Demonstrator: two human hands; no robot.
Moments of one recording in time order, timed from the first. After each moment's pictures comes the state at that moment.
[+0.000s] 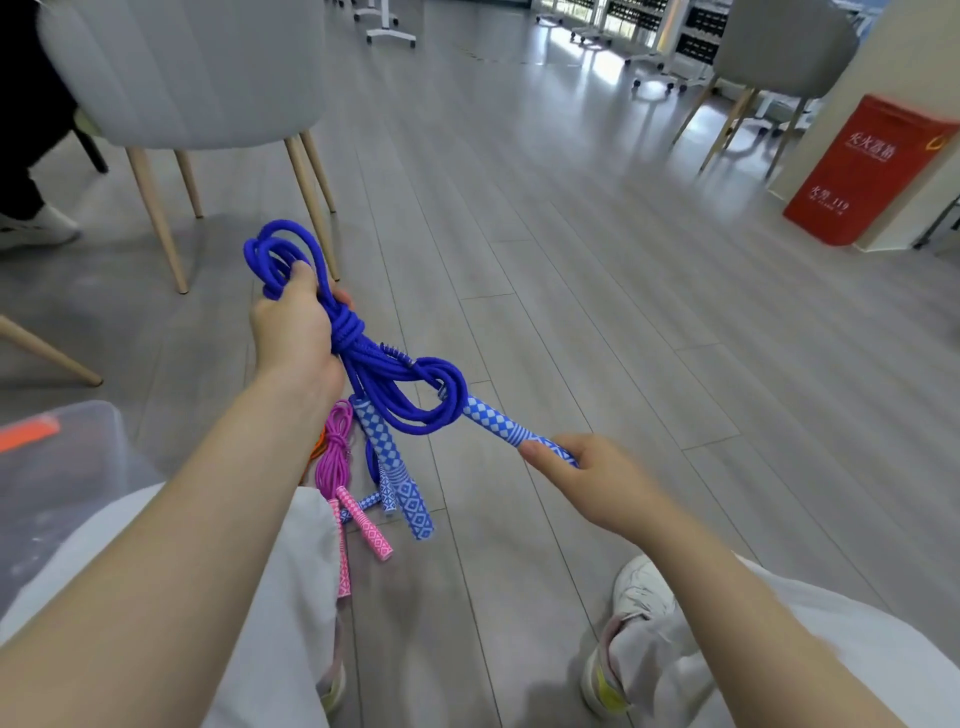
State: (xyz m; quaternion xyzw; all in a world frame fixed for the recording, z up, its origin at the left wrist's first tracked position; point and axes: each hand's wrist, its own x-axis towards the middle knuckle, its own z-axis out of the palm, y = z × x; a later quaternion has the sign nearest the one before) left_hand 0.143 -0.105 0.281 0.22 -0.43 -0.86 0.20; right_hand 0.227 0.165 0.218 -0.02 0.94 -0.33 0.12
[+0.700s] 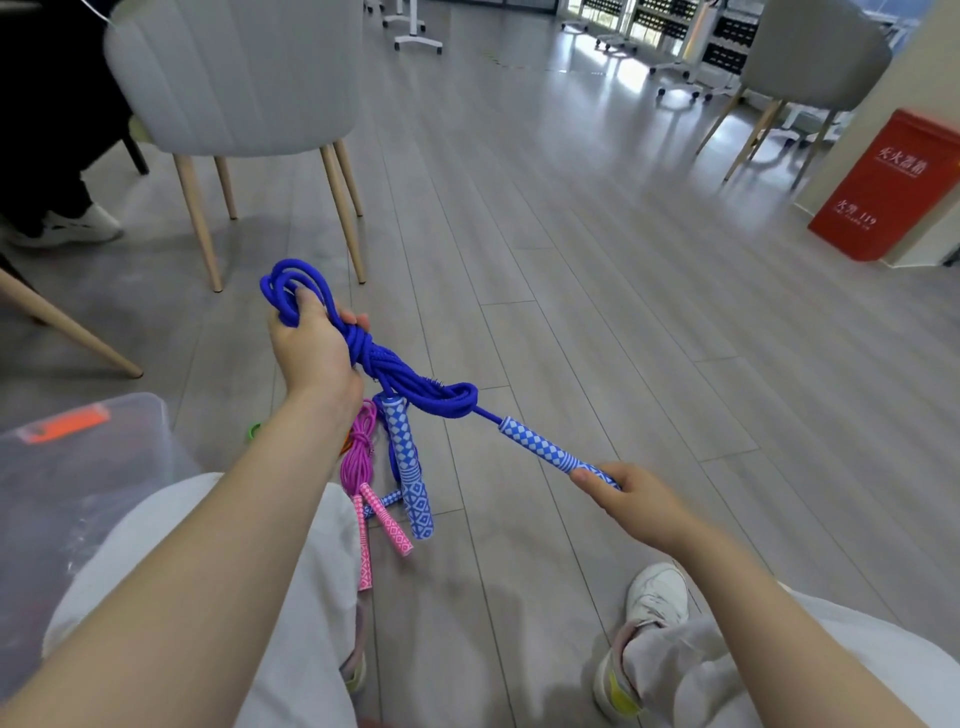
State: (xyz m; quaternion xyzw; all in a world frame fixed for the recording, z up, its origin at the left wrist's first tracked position) left_hand 0.153 -0.123 0.272 0.23 -0.41 -0.84 0.27; right_hand 0.222 0.198 0.184 0.01 0.92 -0.36 0.18
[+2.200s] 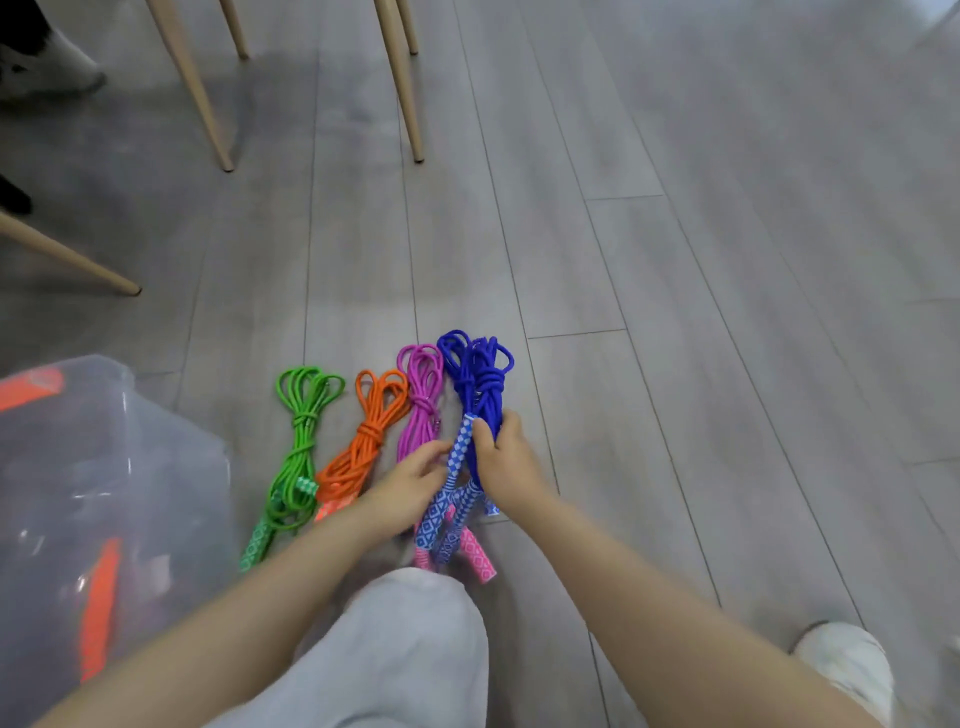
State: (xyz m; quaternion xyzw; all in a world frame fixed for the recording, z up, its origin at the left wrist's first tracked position) left_hand 0.080 -0.208 -0.044 0.14 -0.74 -0.61 -0.24; right_hand 0.042 -0.072 -0.031 0.11 0.85 -0.46 0.24
